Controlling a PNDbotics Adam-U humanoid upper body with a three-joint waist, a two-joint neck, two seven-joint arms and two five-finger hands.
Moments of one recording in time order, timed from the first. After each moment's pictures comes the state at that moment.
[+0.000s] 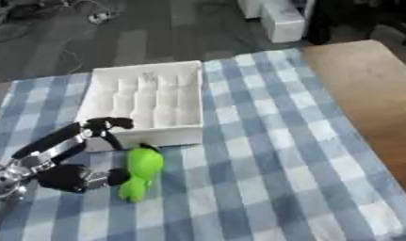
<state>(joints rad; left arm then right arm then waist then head) -0.29 0.52 -0.36 -1.82 -0.37 0.09 -0.39 -0.06 -0.59 -0.15 -1.99 -0.33 -0.89 -0.28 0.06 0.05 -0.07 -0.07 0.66</state>
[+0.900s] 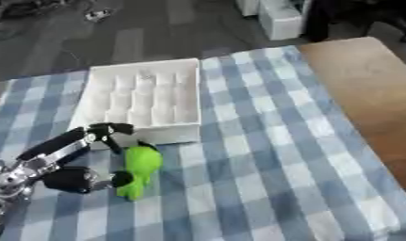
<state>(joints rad) -0.30 0.52 -0.37 -1.80 -0.40 0.10 -0.40 -0.07 -0.59 -0.15 -1.99 -0.33 -0.90 -0.21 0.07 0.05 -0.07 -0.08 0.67</state>
